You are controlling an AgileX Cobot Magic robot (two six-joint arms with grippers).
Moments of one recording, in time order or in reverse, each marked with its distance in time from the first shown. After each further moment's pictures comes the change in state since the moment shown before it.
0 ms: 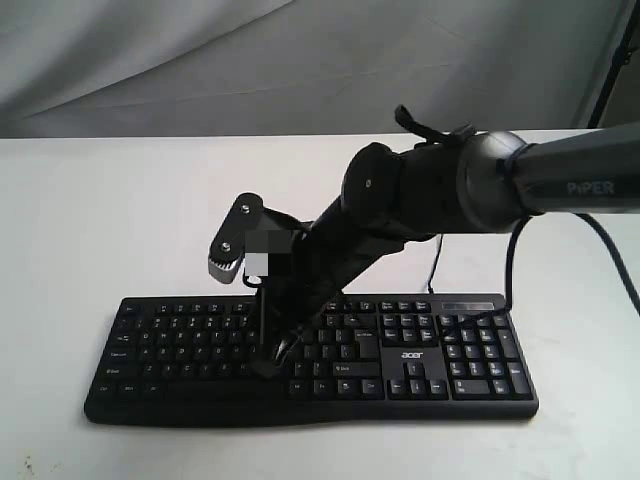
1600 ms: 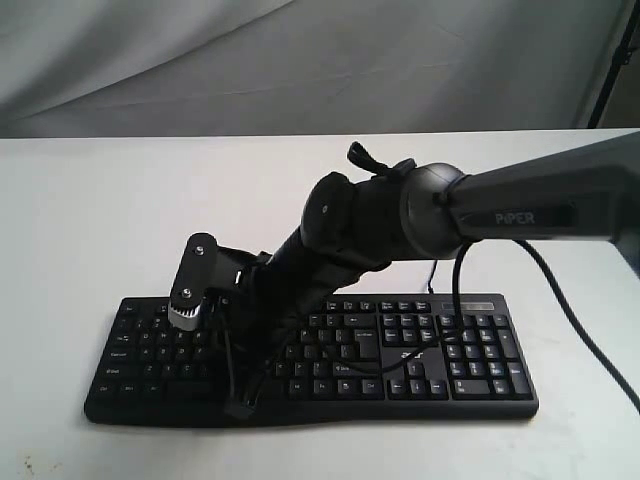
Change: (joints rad) left arm 0.000 0.000 0.000 0.000 0.000 0.000; right arm 0.068 0.092 -0.050 0.132 0.038 -0.223
